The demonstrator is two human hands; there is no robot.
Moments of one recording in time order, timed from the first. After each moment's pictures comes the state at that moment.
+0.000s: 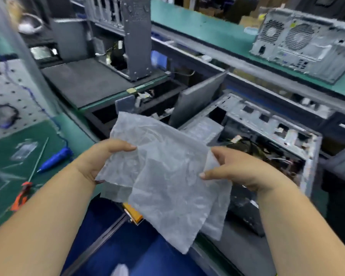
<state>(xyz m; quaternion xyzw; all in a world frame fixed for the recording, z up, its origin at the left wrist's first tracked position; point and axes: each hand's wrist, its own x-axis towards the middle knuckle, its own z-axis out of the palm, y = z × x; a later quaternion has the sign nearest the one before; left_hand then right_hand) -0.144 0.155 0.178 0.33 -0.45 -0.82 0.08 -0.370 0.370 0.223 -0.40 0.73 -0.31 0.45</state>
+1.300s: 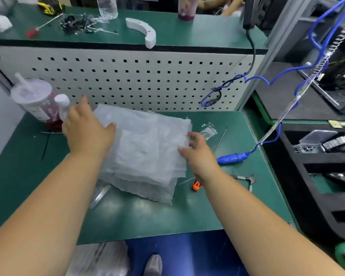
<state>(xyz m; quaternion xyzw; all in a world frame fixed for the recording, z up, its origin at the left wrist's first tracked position) 0.338 -0.030 0.114 0.83 -0.49 -0.03 0.27 0.085 -0.018 0.086 -0.45 0.60 -0.37 0.55</state>
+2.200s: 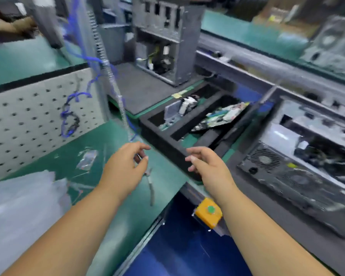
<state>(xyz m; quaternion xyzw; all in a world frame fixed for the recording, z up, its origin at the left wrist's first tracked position) 0.011 0.005 0.122 0.29 -0.85 -0.33 0.30 -0.149 0.165 0.146 -0.28 0.73 -0.55 0.29</state>
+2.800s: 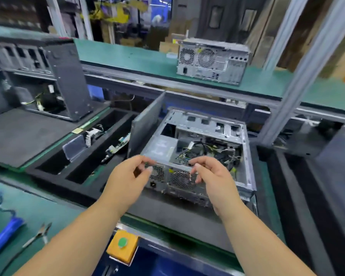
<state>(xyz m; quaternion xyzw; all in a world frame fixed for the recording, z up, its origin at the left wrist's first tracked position) -0.225 0.190 0.162 0.09 -0.85 -0.47 0.24 -0.306 0.407 0.194 -0.19 0.74 -0.64 0.09</state>
